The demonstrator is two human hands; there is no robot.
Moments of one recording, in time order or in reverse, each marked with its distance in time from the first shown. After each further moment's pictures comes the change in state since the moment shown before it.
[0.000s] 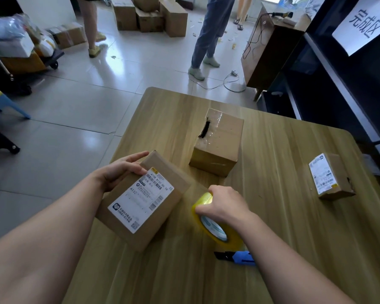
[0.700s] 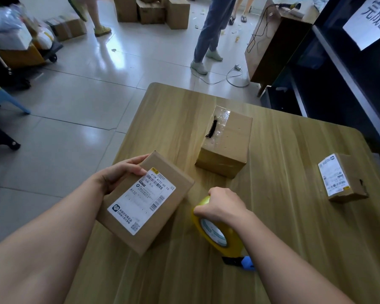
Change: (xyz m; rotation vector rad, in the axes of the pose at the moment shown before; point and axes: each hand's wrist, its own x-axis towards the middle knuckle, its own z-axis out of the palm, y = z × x) left_hand 0.015 -0.010 -0.023 -0.113 -0.148 -0.005; right_hand 0.023 -0.020 0.007 0.002 -0.126 0.044
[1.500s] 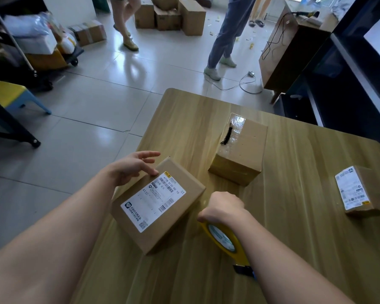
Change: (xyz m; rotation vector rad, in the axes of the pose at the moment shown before) left_hand -0.007 0.022 -0.004 0.349 0.392 0.012; right_hand 0.017 -0.030 0.009 -0.177 -0.035 -0.013
